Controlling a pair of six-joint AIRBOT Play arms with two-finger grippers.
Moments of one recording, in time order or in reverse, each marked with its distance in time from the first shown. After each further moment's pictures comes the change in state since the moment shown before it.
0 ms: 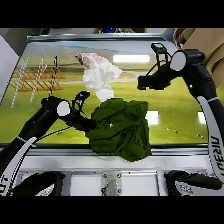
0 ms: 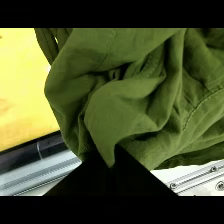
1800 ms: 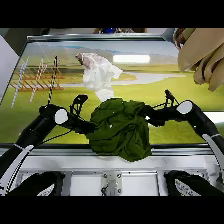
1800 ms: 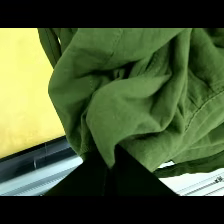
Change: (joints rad) left arm 0.000 0.071 -0.113 -0.008 0.100 0.004; right arm -0.163 0.247 -0.821 0.504 -0.420 0.038
